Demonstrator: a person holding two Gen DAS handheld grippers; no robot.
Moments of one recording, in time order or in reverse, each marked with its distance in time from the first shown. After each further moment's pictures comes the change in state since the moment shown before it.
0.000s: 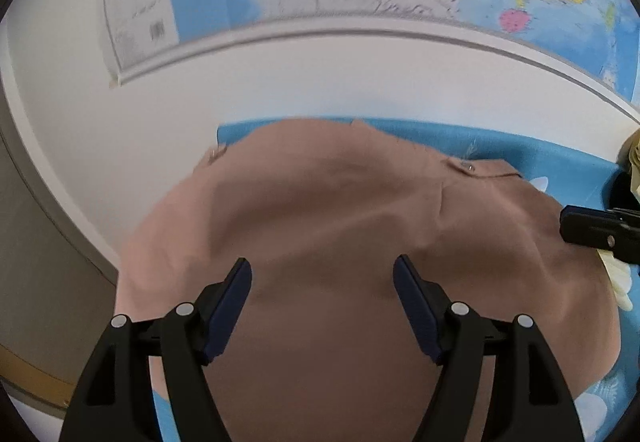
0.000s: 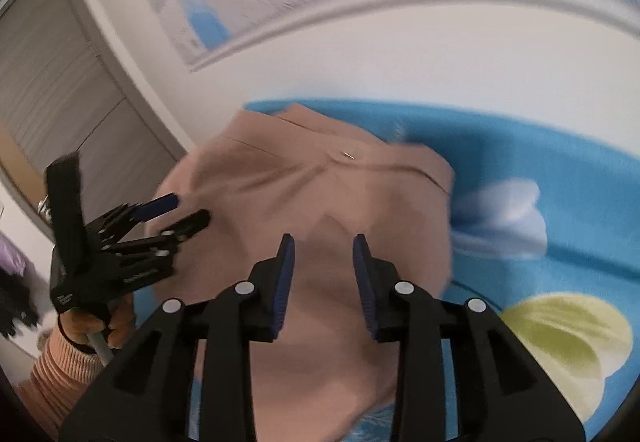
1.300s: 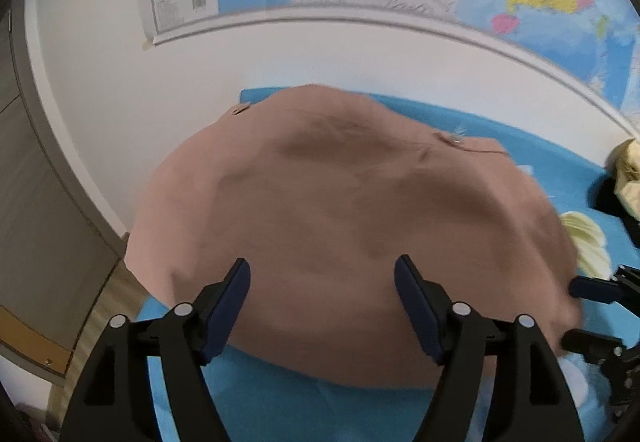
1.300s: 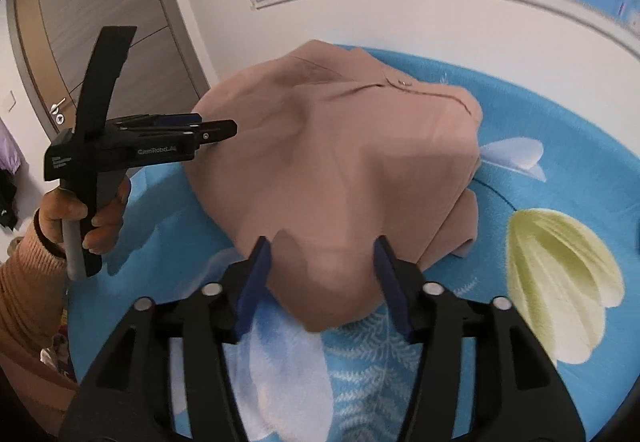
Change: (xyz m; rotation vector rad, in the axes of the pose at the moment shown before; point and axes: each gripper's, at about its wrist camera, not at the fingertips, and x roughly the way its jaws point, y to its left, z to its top) left arm -0.052 0.003 -0.036 -0.116 0.047 -0.015; right arm -0.035 0.035 -0.083 -0.254 0.056 -0.017
